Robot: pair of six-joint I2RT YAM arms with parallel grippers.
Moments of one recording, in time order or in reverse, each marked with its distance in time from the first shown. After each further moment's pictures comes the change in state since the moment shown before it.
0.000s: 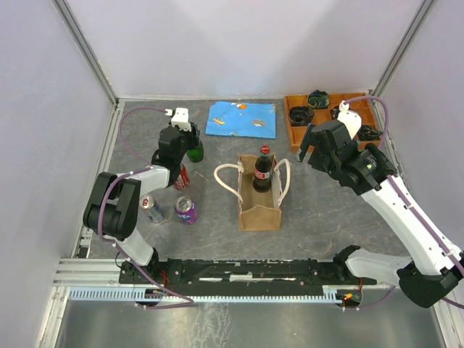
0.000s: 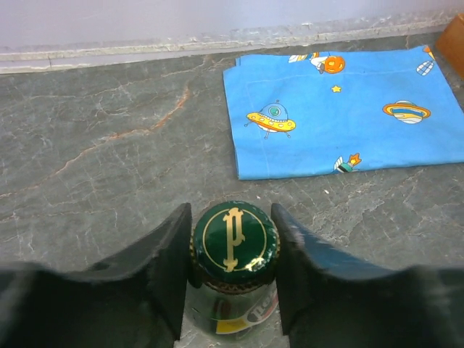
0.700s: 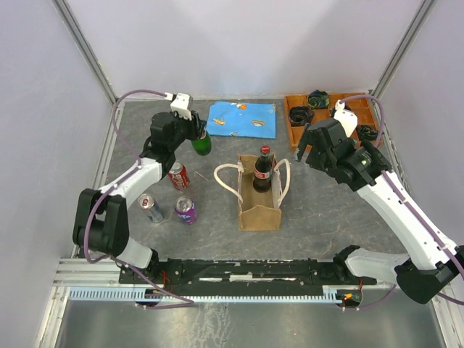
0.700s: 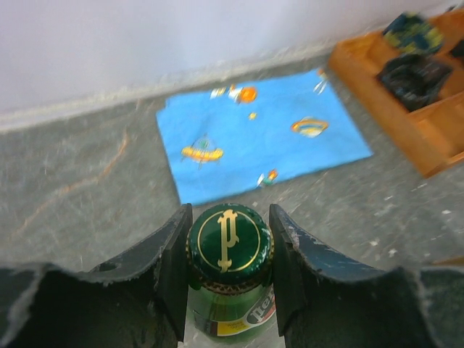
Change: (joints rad) left arm 0.003 -0.122 0.141 -0.262 0.218 -0.006; right arm -0.006 0.030 0.003 -0.008 0.000 -0.005
